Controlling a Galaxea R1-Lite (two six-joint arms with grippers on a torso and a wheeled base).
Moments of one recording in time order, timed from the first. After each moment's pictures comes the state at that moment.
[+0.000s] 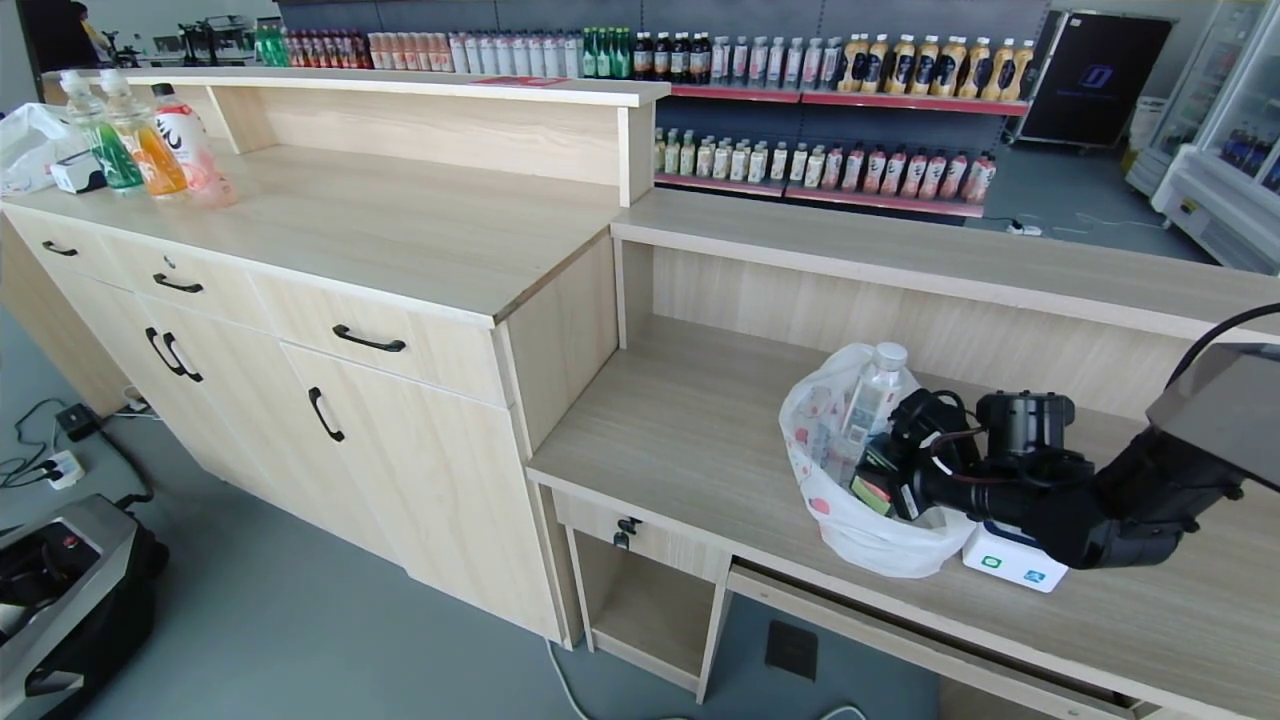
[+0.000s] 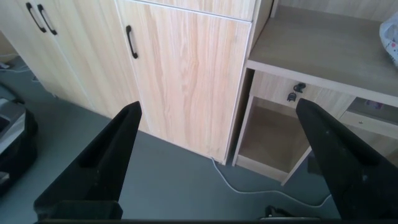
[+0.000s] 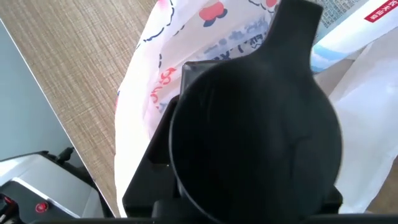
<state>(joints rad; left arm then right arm) 0.00 0.00 0.00 0.00 0.00 0.00 0.03 2.23 -0.89 -0.88 0.36 -0.48</state>
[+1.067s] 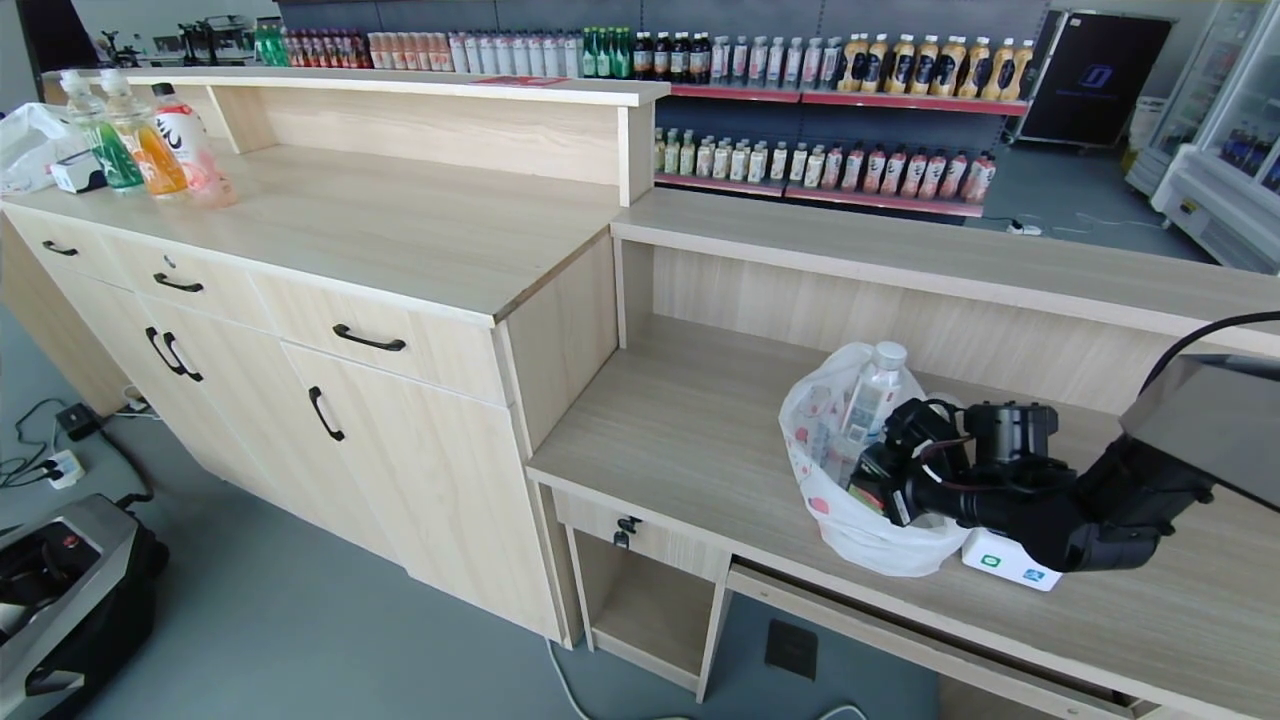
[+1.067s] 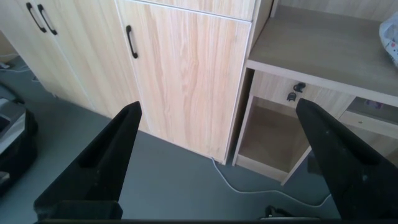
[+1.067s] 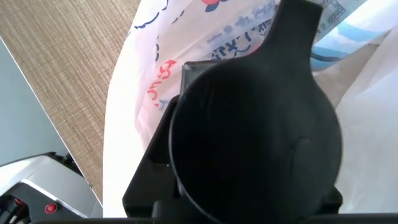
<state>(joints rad) 0.00 0.00 0.00 0.00 0.00 0.00 0.03 2.29 -0.92 -0.89 0.36 -0.44</state>
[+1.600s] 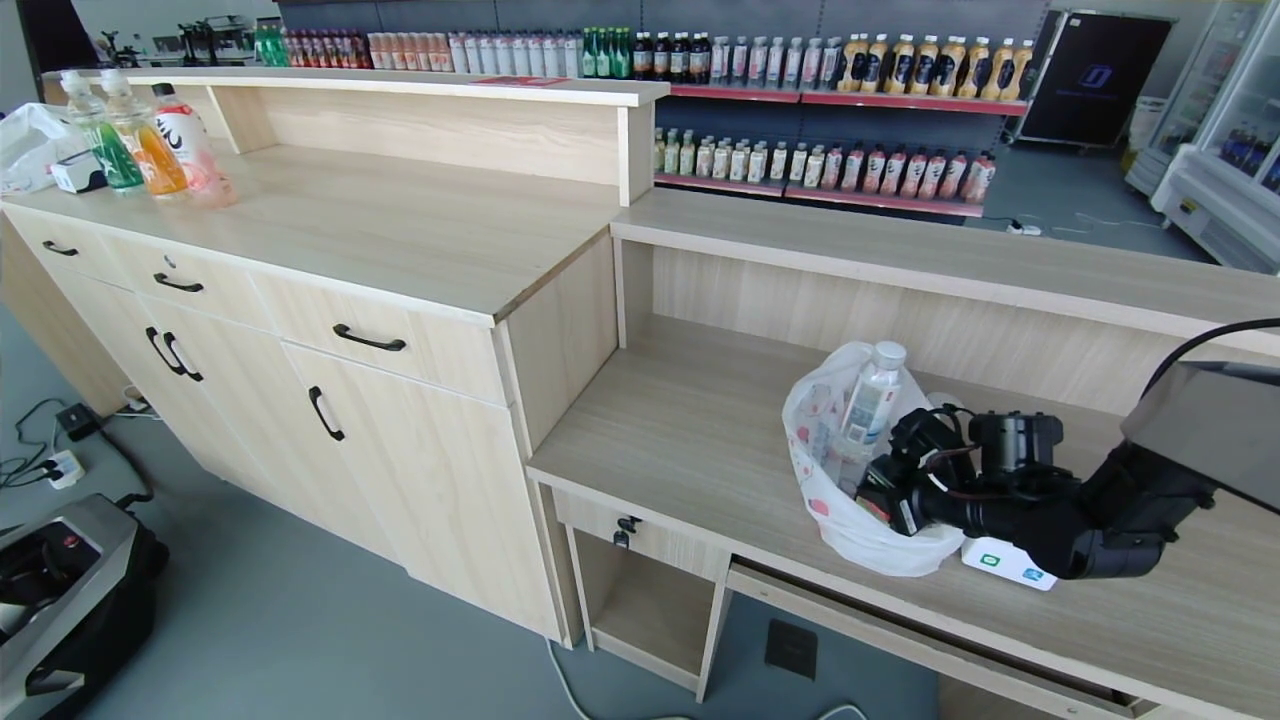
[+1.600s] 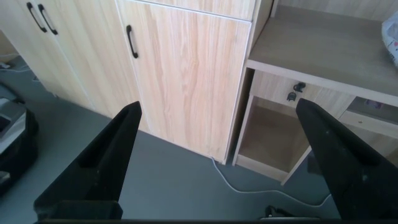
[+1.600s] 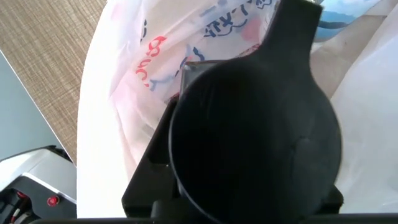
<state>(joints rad) 0.00 0.00 0.00 0.00 0.00 0.00 0.01 2.31 -0.90 -0.89 0.36 -0.44</state>
